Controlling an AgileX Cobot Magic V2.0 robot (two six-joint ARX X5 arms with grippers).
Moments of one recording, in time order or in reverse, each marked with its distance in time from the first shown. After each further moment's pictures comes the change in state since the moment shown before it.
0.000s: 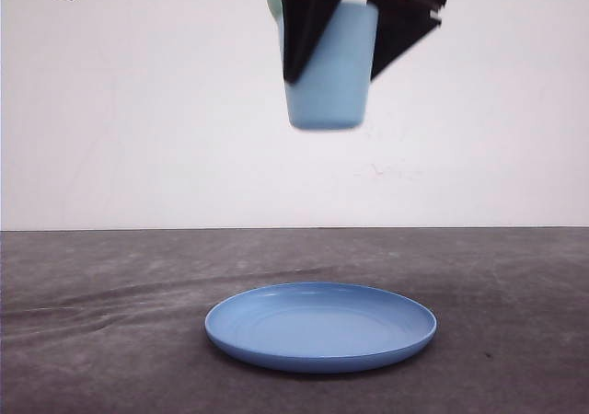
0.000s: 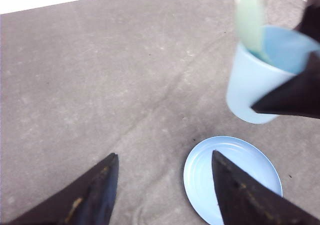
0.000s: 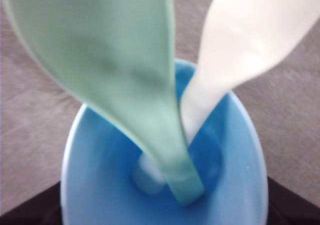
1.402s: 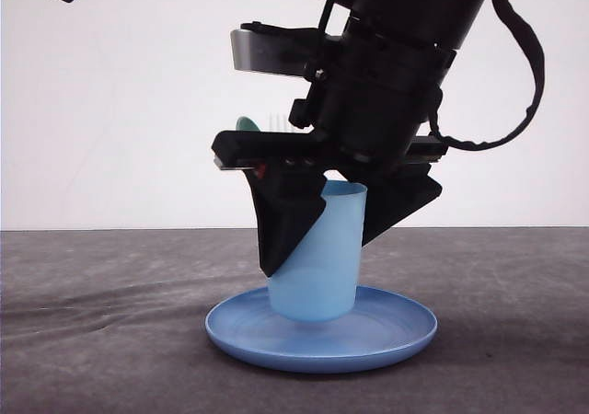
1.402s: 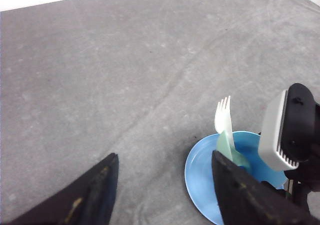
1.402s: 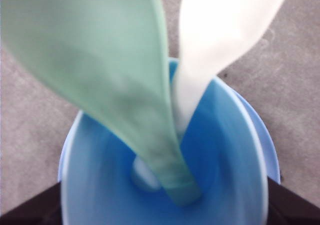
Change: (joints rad) left arm 0.000 0.000 0.000 -0.010 0.000 0.000; right arm 0.161 0.044 -0.519 0.549 0.182 0.147
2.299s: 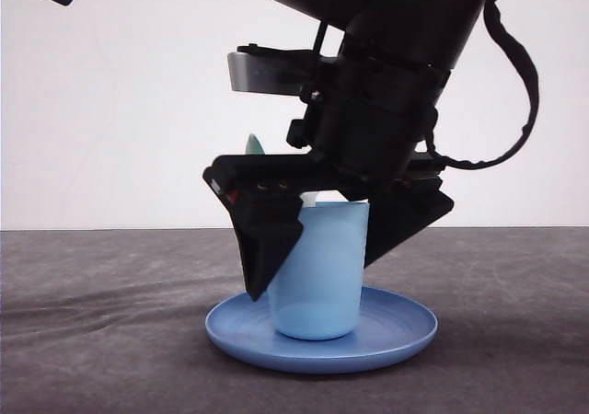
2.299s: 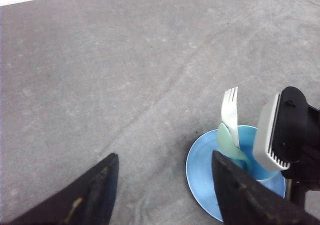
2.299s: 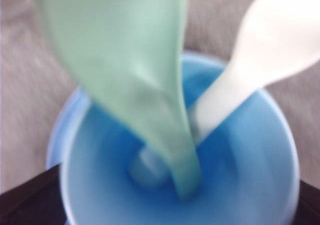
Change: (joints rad) left arm 0.000 0.000 0.000 -0.017 0.000 0.000; right arm 0.000 0.005 0.002 -0.076 -0.002 0.008
